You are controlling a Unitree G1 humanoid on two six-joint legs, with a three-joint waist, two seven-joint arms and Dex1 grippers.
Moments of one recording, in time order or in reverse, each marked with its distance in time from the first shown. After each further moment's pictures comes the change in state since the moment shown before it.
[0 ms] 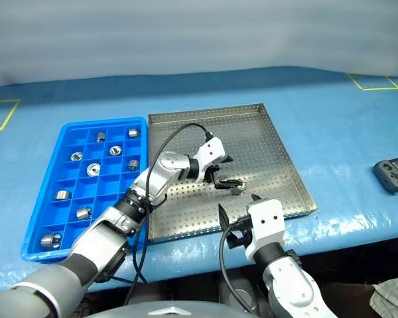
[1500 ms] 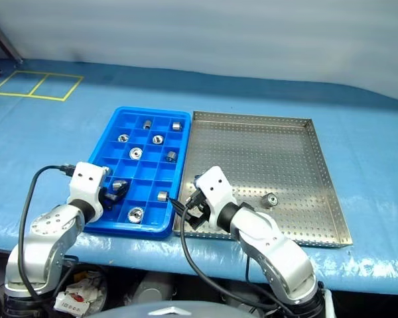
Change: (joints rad) left arm 0.811 0.352 0.586 -1.171 -0.065 0.692 0.572; right arm -0.548 0.062 0.099 0.254 0.065 0.235 0.334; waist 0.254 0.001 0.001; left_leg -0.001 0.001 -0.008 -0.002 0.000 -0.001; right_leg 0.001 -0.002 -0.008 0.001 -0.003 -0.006
